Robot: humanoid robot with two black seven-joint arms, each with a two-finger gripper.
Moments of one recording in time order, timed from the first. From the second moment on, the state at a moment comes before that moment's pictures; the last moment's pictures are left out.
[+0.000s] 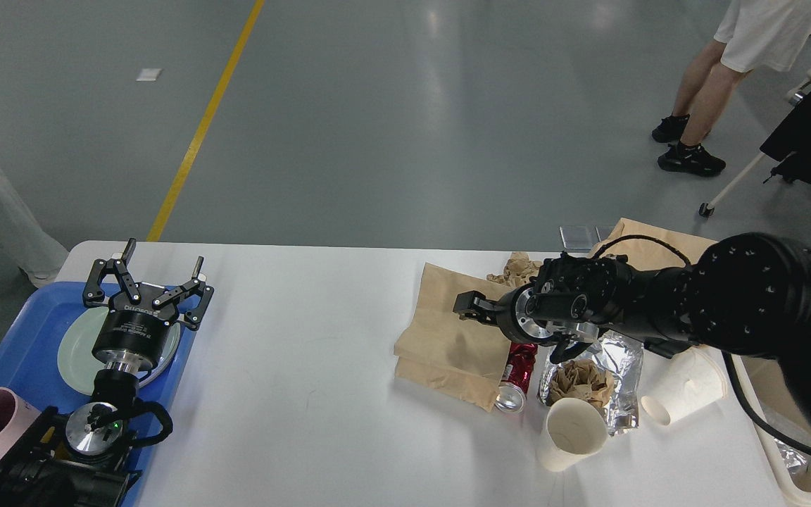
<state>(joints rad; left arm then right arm) -0.34 0.11 -1.47 -0.65 0.02 -0.66 -0.06 1.38 0.07 -1.04 0.83 0.17 0.08 -0.08</state>
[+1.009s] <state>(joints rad) -0.34 0.11 -1.47 -0.65 0.02 -0.66 -0.06 1.27 0.11 -0.94 0.73 0.10 0.07 -0.11</state>
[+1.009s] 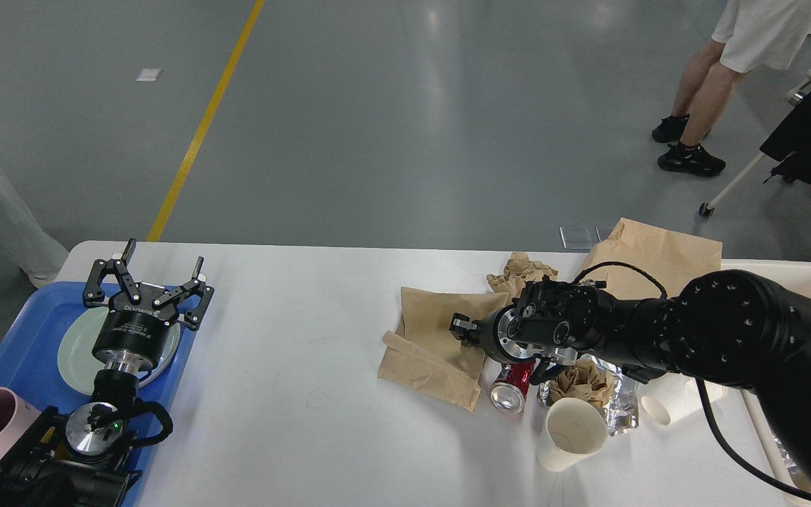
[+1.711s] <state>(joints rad) -0.34 0.11 -1.47 -0.65 0.02 -0.66 -0.06 1.29 0.11 -0.93 0.74 0.10 0.09 -0.12</state>
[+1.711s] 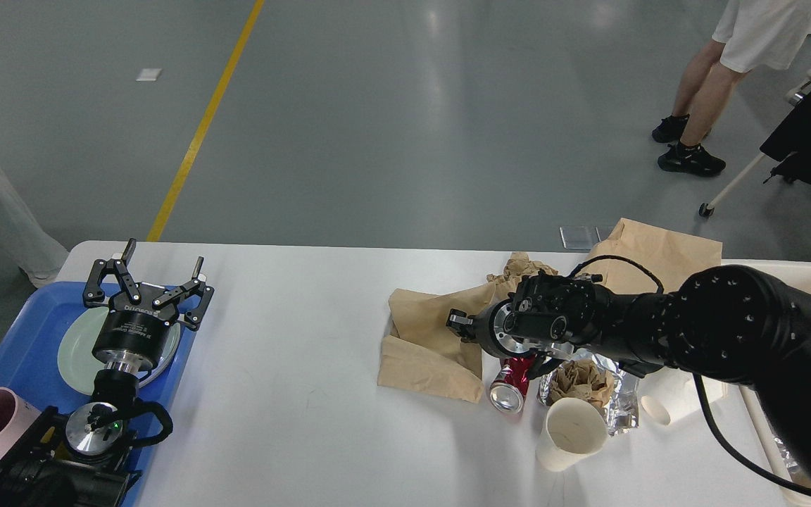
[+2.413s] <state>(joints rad) -0.34 0.11 -1.47 -0.65 0.02 -0.66 -0.06 1.71 0.01 -0.95 1.13 0.17 0.15 -0.12</state>
